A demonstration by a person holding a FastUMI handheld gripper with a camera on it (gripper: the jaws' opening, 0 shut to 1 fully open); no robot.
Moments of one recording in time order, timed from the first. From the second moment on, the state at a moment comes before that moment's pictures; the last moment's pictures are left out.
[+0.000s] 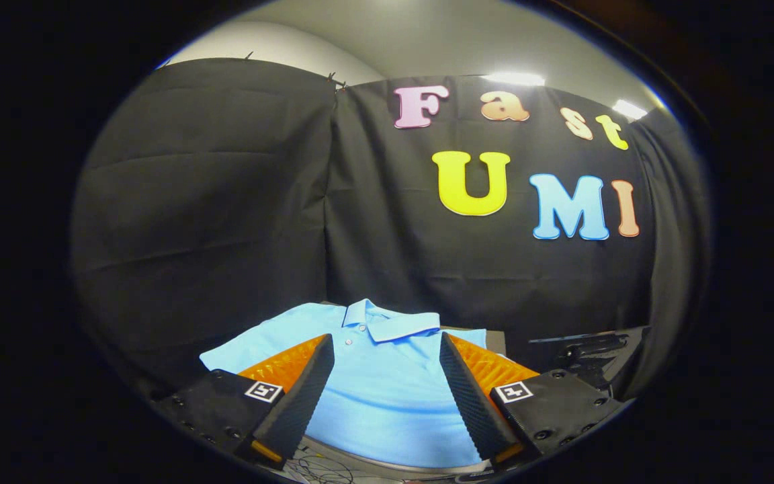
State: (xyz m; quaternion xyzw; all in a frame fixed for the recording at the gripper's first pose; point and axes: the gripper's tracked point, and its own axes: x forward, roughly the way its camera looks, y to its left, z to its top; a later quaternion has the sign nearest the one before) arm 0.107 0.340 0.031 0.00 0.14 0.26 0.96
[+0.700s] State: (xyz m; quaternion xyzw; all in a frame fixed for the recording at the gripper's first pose) arm 0.125 0.422 -0.045 -0.04 0.30 0.29 0.91
